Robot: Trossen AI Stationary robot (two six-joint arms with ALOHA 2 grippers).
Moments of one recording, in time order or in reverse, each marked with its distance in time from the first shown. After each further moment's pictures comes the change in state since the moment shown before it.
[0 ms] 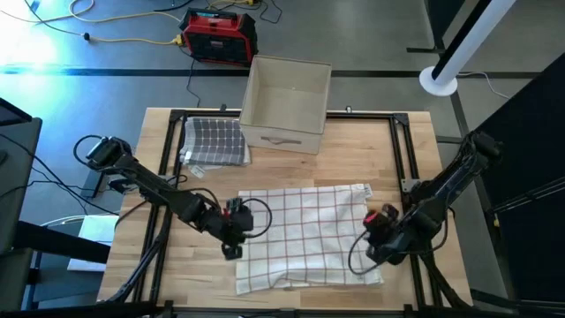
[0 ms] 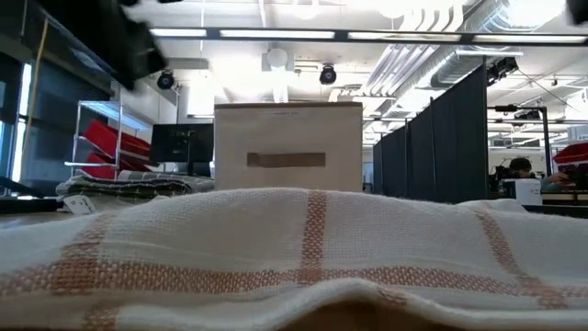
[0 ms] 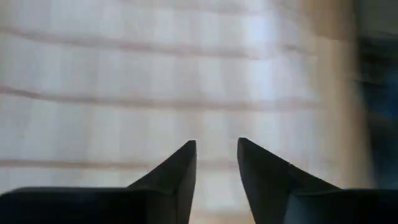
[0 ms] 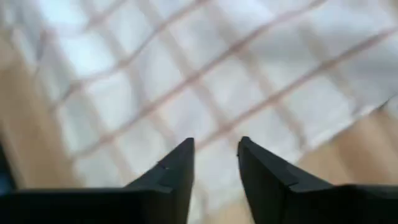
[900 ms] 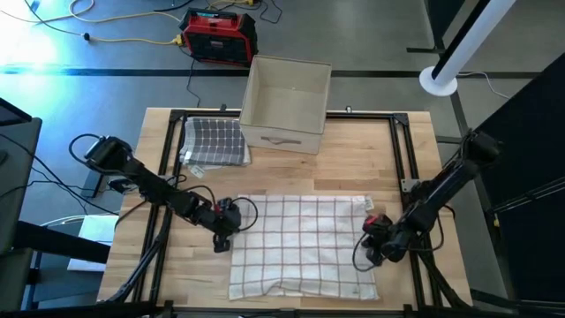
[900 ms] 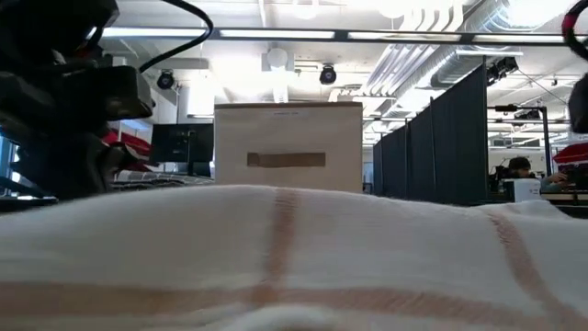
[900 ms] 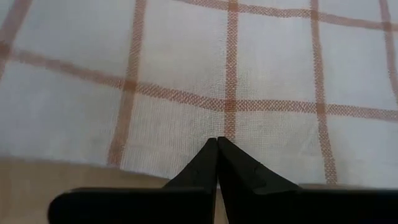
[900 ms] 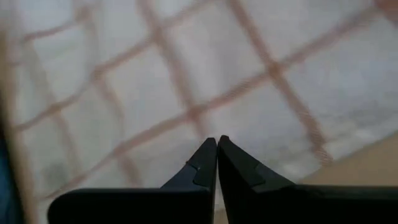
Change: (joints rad) left arm 0.038 -0.020 -0.450 0.388 0.147 -0.011; right arm 0.049 0.003 -0.400 0.600 -0.060 0.057
